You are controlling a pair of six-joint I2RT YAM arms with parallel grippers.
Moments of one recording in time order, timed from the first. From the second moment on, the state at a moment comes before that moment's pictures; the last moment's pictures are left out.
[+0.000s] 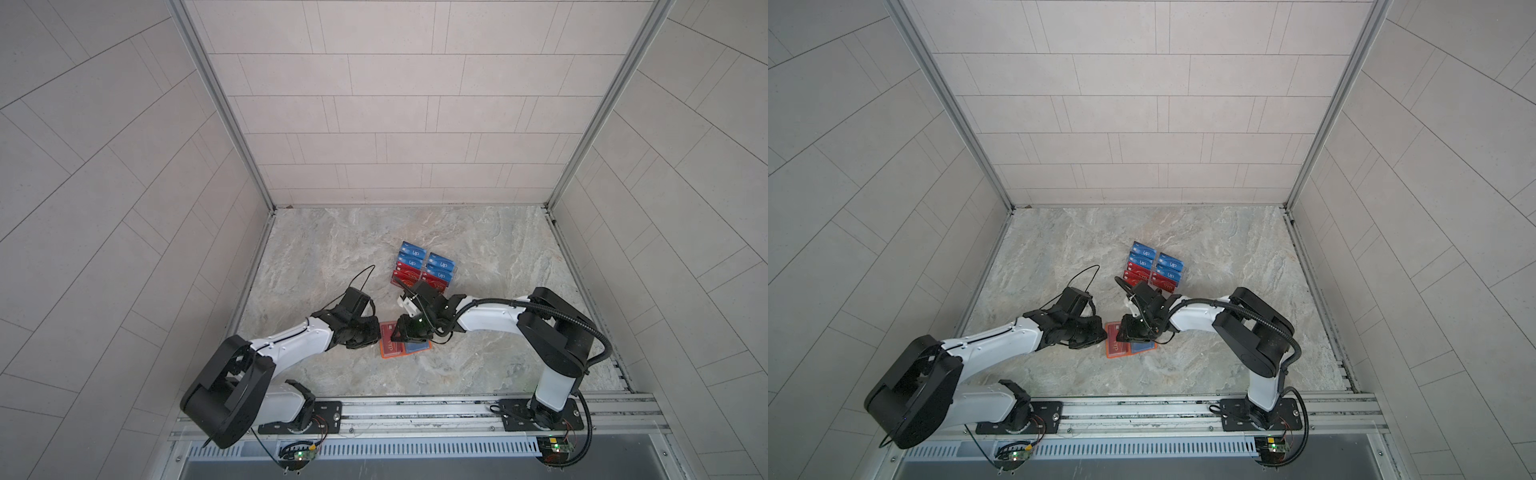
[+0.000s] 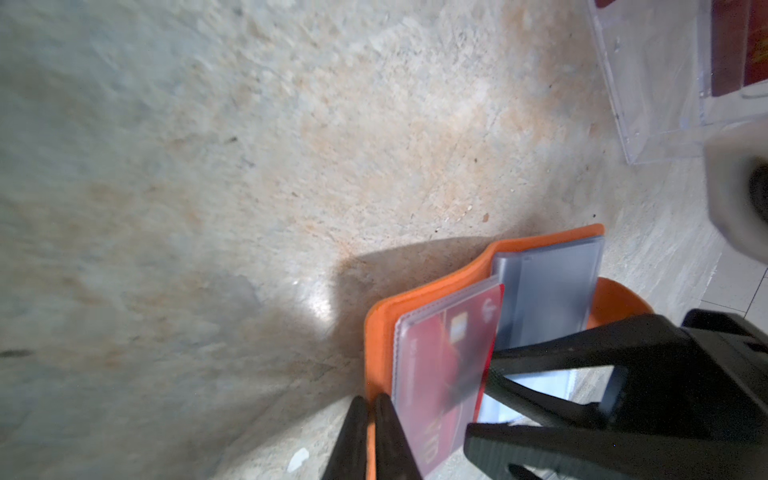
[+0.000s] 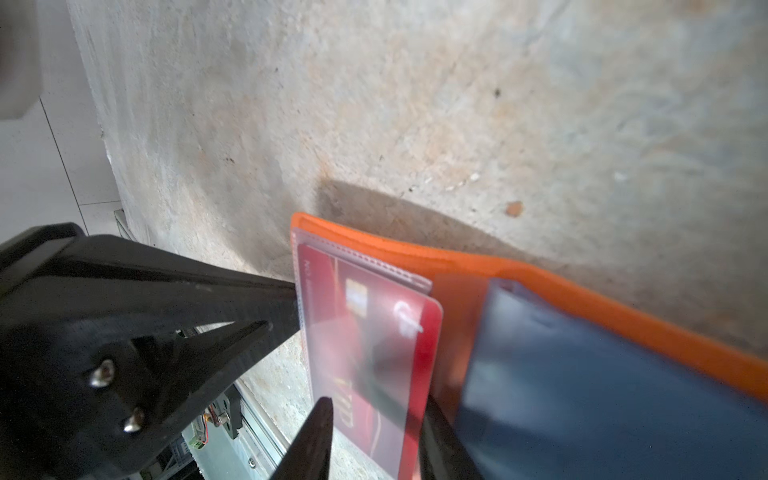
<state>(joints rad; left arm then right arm) -0.56 1.31 0.51 -0.28 0.32 -0.77 0.85 1.80 0.96 -0.16 -0.46 0.84</state>
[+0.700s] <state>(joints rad) -0.56 1.38 0.60 -0.36 0.32 -0.70 0.85 1.71 0.94 -0.32 -0.32 0.71</state>
